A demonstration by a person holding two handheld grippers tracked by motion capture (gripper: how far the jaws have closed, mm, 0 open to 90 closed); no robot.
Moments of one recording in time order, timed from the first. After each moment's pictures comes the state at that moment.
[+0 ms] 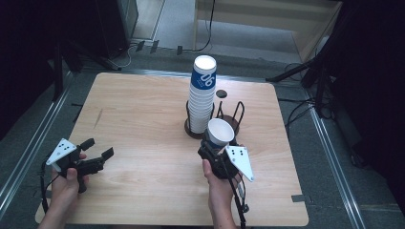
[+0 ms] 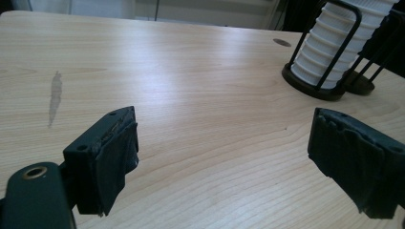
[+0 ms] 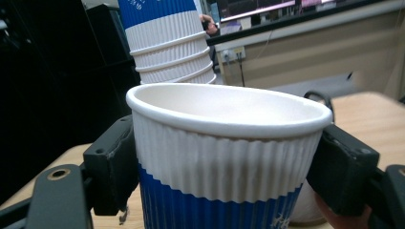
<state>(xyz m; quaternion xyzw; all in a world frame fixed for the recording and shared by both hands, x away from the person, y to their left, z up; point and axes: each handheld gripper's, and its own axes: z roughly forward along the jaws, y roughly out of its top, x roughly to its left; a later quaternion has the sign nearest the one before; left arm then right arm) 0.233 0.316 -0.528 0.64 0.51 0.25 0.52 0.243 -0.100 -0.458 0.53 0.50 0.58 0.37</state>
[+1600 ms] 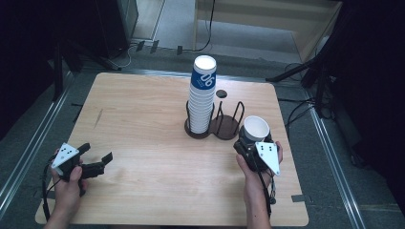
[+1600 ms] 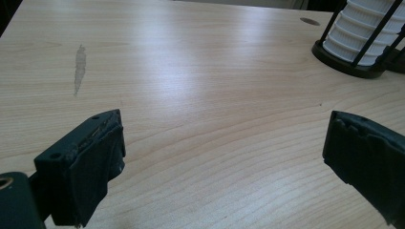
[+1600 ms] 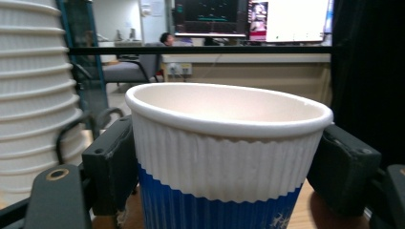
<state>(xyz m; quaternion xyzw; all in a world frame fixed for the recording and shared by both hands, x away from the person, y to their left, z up) 0.232 0.320 -0.551 0.64 0.52 0.26 0.49 0.283 -0.192 -0.490 0.51 0.50 0.50 0.49</state>
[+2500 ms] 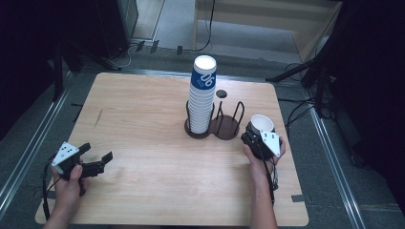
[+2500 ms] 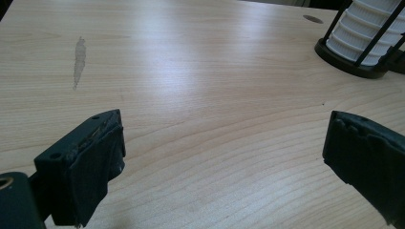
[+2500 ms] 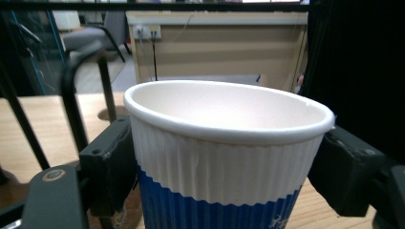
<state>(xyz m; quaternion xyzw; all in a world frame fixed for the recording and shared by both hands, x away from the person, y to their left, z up) 0.235 0.321 -0.552 0.64 0.53 0.25 0.49 0.341 -0.220 -0.529 0.57 0.51 0.43 0.48</state>
